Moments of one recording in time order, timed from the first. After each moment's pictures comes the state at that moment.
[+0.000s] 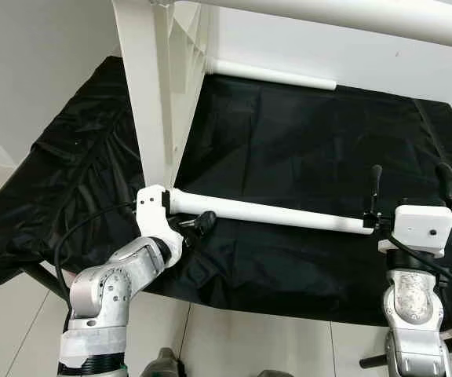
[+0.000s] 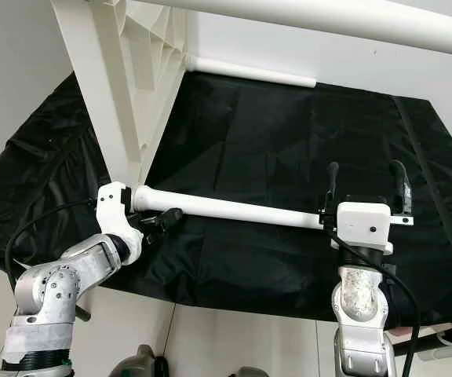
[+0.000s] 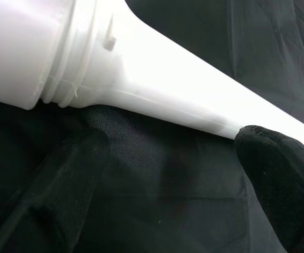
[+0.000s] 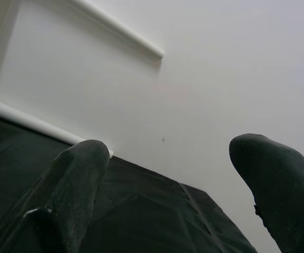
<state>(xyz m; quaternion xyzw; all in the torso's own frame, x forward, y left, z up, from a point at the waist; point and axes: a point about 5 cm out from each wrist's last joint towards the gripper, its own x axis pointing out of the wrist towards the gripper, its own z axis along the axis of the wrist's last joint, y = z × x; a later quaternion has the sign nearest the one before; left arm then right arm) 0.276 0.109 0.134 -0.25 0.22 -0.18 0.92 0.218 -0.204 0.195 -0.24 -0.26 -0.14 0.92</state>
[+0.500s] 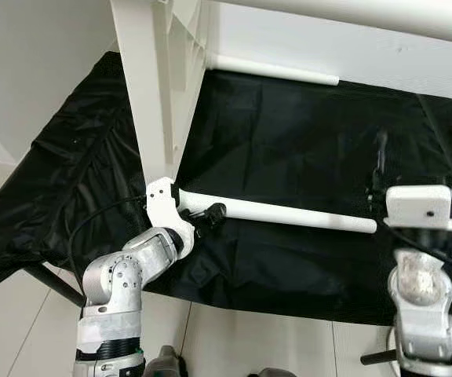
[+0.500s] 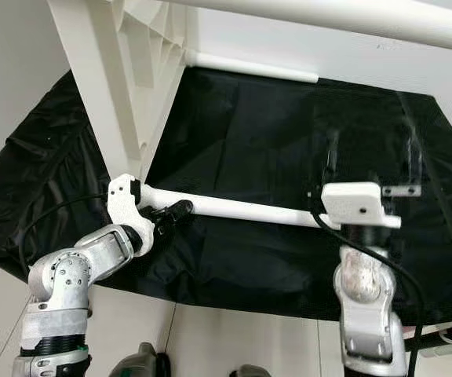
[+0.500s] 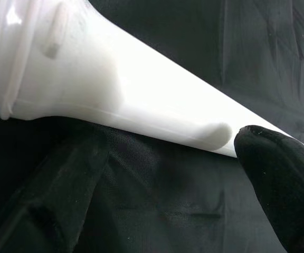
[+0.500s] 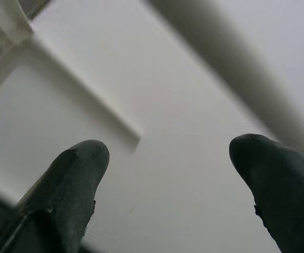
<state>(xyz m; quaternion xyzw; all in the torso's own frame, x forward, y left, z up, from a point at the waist) 0.287 0.094 0.142 -0.28 0.24 -0.17 0.91 0.223 -0.184 0.265 -0.37 -0.40 -0.14 0.83</state>
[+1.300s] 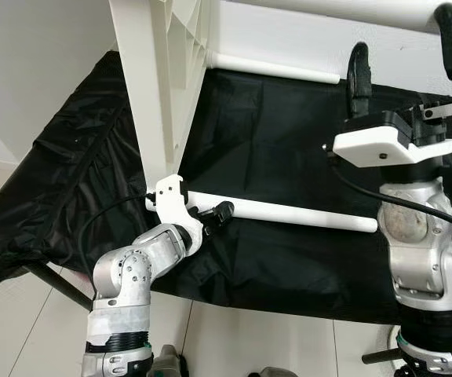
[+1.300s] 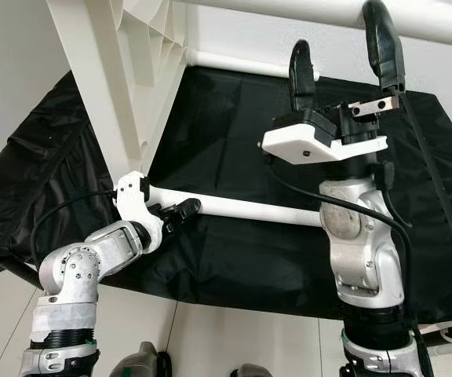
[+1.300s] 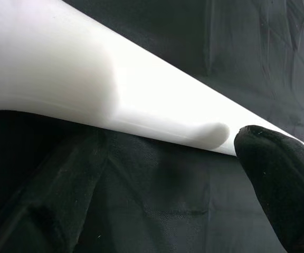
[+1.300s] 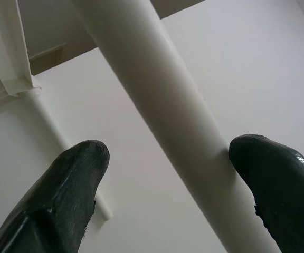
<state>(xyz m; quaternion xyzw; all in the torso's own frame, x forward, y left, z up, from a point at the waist) 0.288 0.080 0.143 -0.28 0.25 -0.19 0.91 0.246 -0.149 0.302 -0.47 -0.48 -0.13 0.73</state>
